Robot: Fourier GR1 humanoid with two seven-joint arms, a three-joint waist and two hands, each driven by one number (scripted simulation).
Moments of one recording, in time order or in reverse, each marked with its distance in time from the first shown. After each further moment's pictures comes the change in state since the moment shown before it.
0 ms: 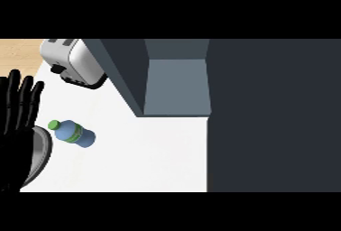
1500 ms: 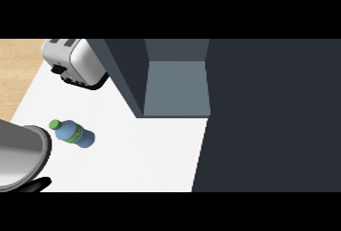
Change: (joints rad) left arm 0.189 -0.107 0.129 -0.237 0.015 0.250 0.339; right arm 0.194 0.077 0.369 -0.363 0.063 0.004 0.309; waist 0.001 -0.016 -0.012
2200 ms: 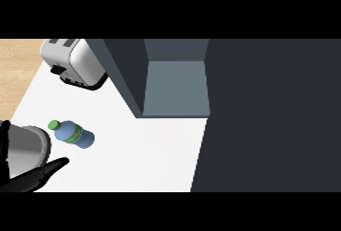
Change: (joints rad) left arm 0.002 -0.002 0.049 0.246 0.004 -0.039 -0.137; right arm -0.025 -0.019 0.094 -0.018 0.022 -0.074 0.071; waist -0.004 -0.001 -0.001
